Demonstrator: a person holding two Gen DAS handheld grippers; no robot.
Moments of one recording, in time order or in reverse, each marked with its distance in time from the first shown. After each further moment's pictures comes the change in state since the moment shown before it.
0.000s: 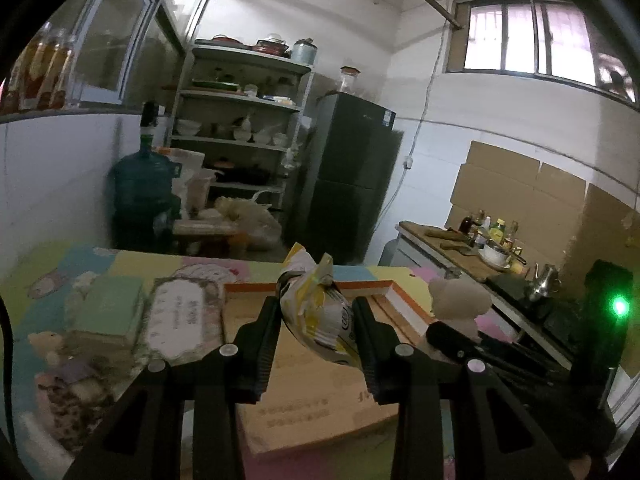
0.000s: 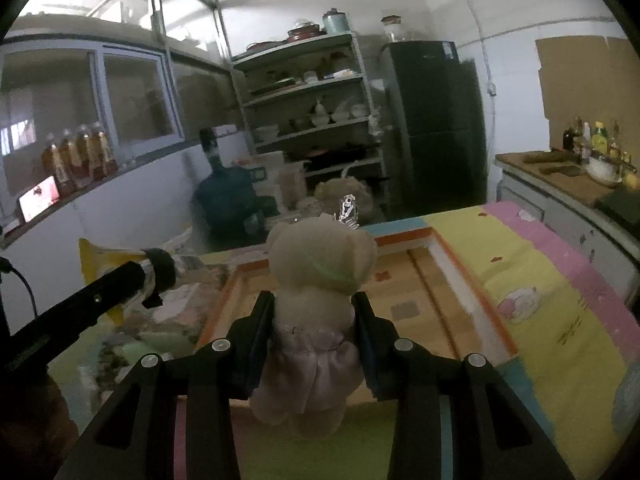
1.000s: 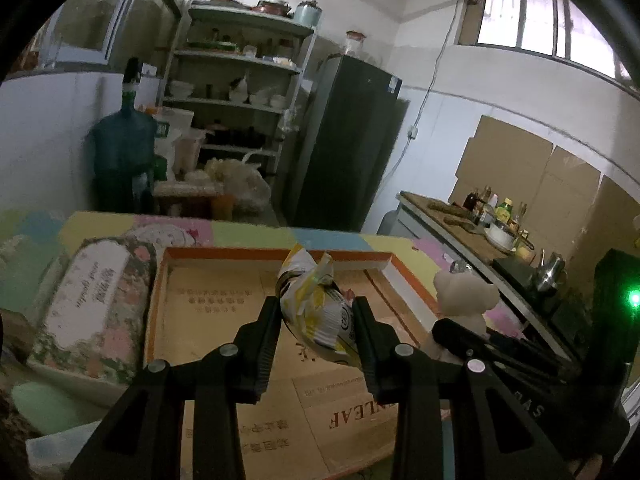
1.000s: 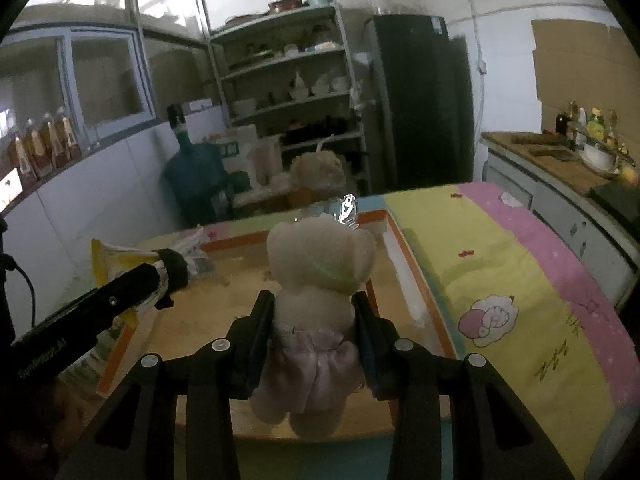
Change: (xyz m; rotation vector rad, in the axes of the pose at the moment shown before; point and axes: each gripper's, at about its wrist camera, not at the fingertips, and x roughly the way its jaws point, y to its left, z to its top) left arm 0.095 -0.028 -0.019 -0.053 0.137 -0.004; right arm 0.055 -0.074 0.005 0.012 0.135 -0.035
